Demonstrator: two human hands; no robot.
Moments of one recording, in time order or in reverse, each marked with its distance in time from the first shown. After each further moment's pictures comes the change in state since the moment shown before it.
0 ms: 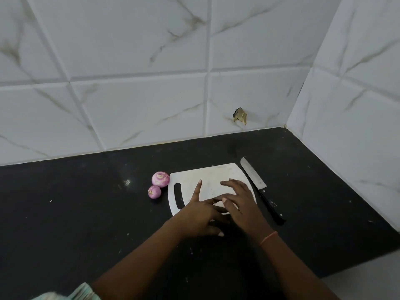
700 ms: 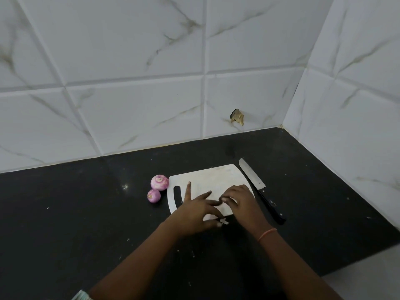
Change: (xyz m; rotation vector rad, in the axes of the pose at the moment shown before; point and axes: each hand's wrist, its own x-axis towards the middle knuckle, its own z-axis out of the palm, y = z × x) left_hand -0.004 -0.014 -0.003 -0.159 -0.010 -0.164; right_hand 0.013 0.007 0.006 -0.053 0.037 0.118
